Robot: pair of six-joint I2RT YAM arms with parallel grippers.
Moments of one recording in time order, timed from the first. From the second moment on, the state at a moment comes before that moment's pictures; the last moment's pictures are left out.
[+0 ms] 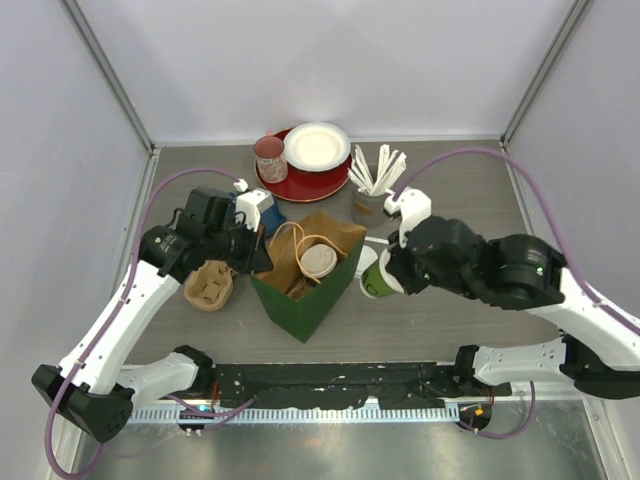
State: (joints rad) left arm -0.48 1.07 1.21 -0.96 0.40 -0.11; right arm 1.19 1.08 1.53 -1.23 0.37 0.42
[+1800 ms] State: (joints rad) left arm -0.49 1.08 1.21 -0.96 0.40 -0.10; right arm 1.22 1.65 2.21 -1.27 0.13 -0.10
